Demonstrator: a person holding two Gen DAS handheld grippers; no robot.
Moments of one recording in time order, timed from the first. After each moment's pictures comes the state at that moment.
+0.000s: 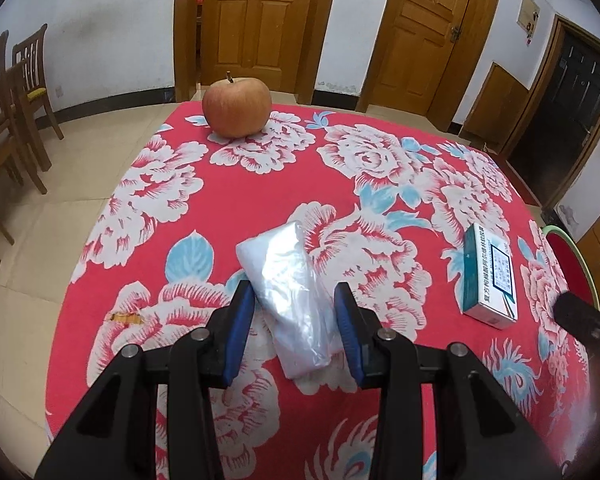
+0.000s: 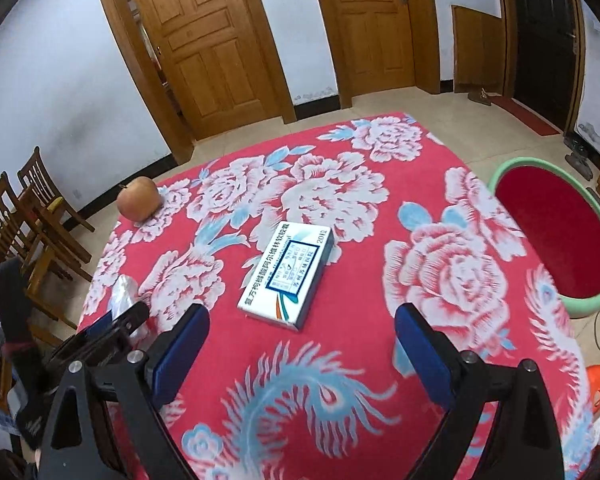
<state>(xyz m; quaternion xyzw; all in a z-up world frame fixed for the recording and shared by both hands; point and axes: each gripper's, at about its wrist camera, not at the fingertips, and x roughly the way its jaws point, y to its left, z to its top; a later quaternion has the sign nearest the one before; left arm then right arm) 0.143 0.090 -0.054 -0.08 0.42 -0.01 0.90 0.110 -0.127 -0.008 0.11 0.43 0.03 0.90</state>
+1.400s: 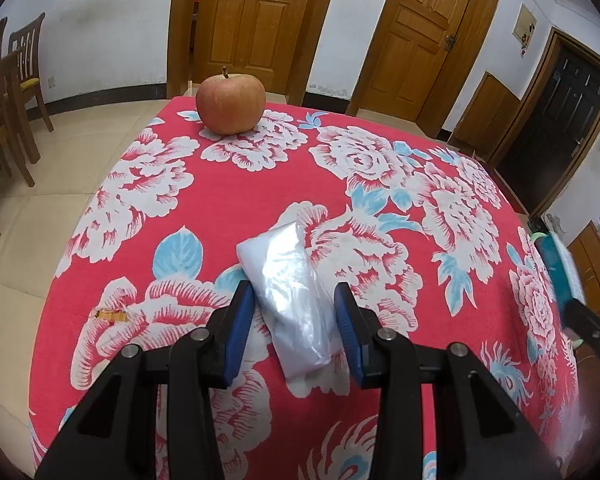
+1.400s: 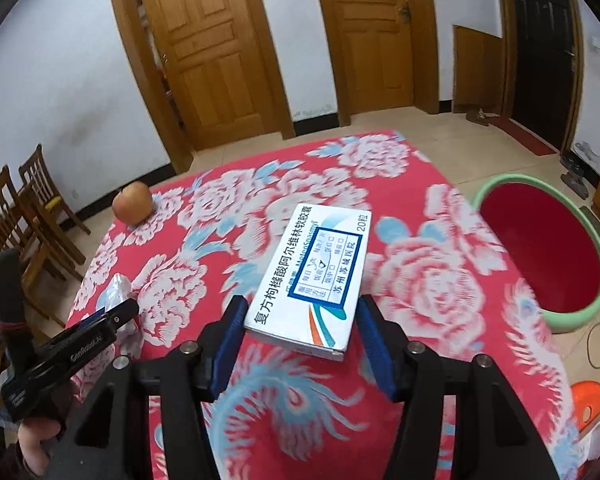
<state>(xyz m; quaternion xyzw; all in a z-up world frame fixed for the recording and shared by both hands) 0.141 0.090 -0.056 -0.10 0.42 -0.03 0.90 0.090 -0.151 -0.001 0.09 0.39 0.02 0.92</state>
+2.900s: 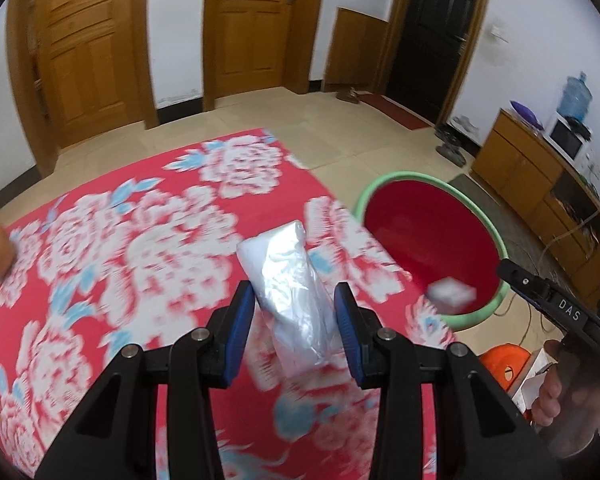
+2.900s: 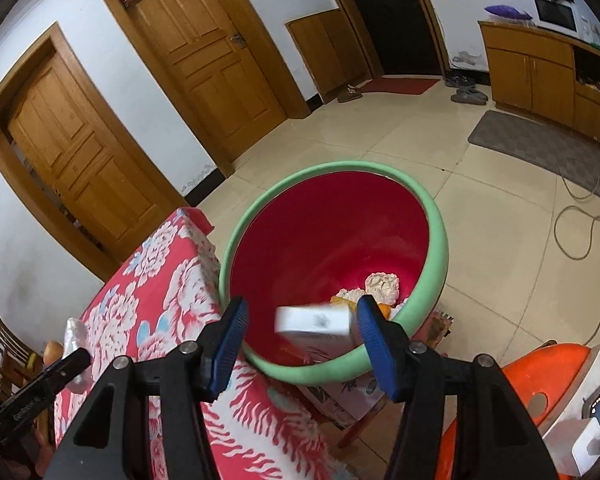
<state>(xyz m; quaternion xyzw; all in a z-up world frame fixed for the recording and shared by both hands) 0.164 -0.172 0.003 0.04 0.42 -0.25 0.87 0.054 -0.417 -0.029 0.29 0.33 -0.15 0.89</state>
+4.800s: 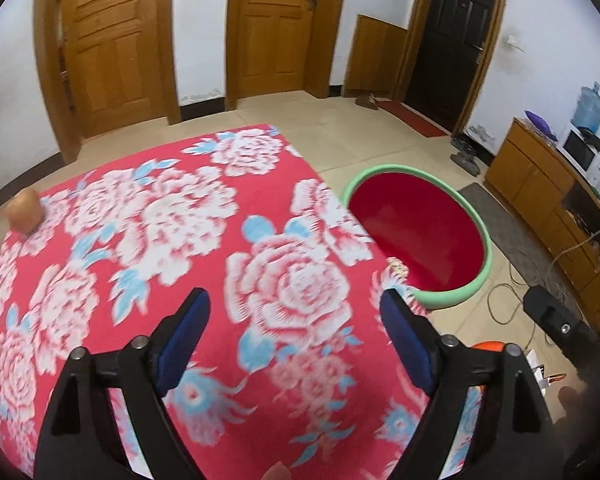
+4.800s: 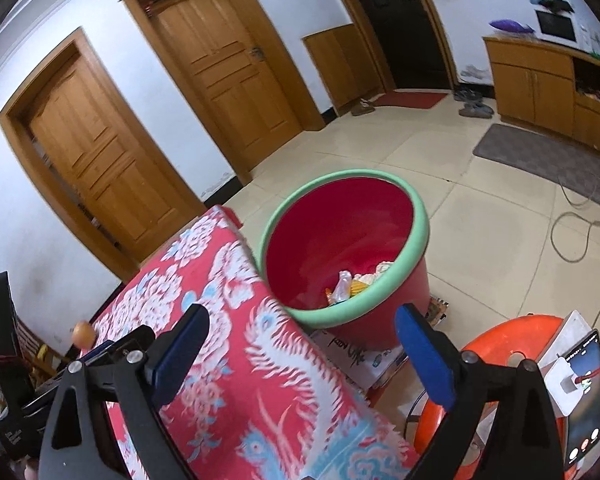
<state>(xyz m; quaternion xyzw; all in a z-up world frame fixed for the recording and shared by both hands) 0.094 -0.165 0.018 0.03 0.41 -0.18 0.89 -0.018 -0.374 0.015 0.27 0.31 -0.12 0.90</state>
